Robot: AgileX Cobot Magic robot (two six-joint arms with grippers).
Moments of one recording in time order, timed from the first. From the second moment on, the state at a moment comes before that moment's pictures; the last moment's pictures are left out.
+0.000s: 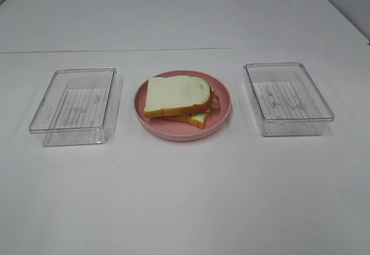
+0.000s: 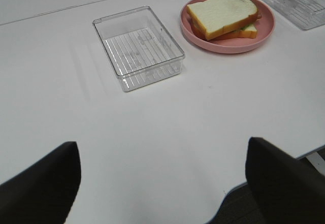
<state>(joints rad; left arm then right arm) -0.31 0.00 -0.50 -0.04 1.06 0.02 0.33 0.26 -0.54 0.04 1.14 0.01</state>
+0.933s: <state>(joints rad) -0.31 0.00 -0.50 -0.04 1.06 0.02 0.33 0.20 -0.50 0.06 1.07 -0.04</state>
